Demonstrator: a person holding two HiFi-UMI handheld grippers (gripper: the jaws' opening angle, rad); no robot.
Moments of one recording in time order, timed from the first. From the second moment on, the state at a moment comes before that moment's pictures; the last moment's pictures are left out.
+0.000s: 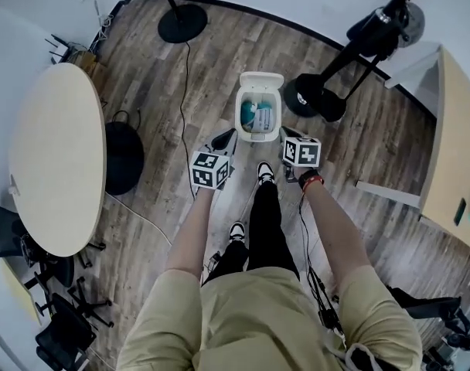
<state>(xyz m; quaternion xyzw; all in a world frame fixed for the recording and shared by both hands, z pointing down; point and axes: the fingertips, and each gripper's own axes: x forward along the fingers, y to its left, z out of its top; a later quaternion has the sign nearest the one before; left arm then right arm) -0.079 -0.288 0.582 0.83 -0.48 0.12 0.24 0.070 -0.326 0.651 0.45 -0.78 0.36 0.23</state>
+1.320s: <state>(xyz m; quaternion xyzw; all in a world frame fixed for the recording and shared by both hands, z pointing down) -0.132 -0.097 0.310 0.82 -0.56 0.04 0.07 0.063 -0.119 0.325 0.55 -0.82 0.14 0.06</state>
